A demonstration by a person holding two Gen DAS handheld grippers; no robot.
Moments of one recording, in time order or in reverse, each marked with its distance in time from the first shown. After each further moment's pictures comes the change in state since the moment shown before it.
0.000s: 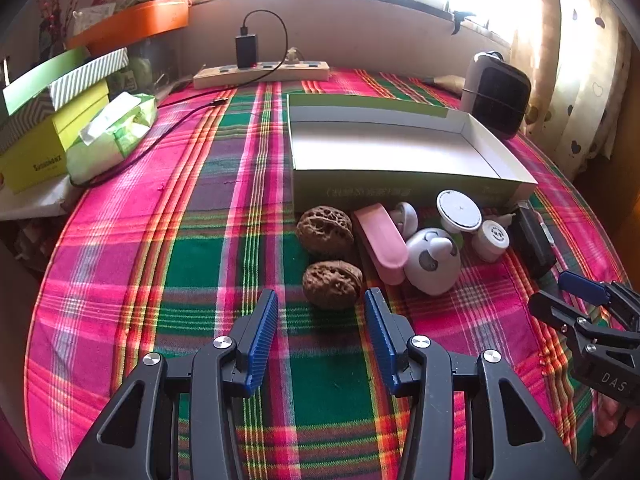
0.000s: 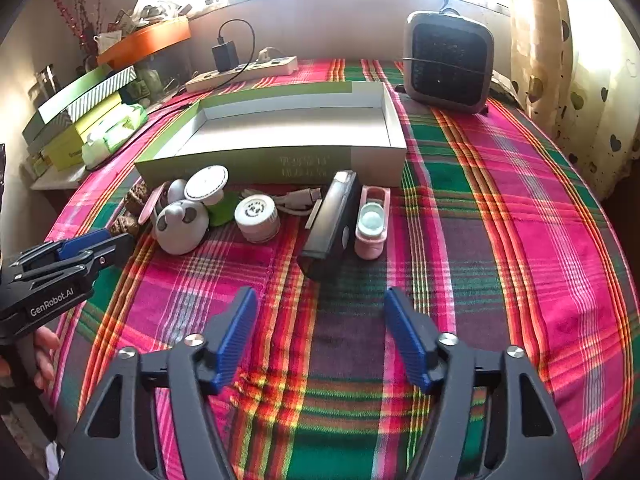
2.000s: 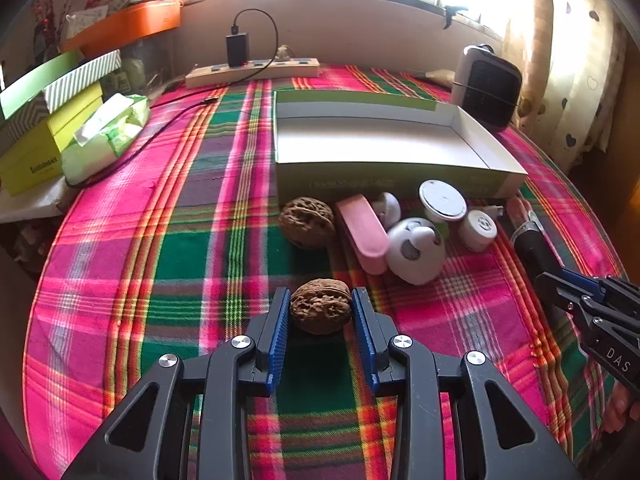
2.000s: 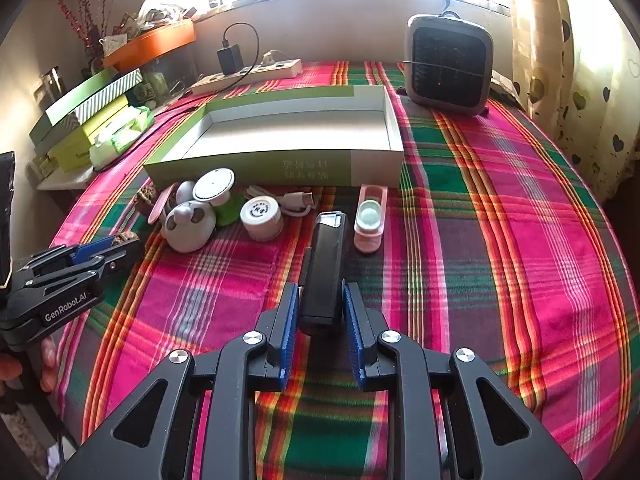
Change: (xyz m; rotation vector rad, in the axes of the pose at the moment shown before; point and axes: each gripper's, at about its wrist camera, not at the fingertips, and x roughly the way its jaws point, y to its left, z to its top) left arm -0.006 -0.010 -0.008 0.026 0.011 -0.011; right arm -0.010 -0.003 -0.002 -0.010 0.003 0.023
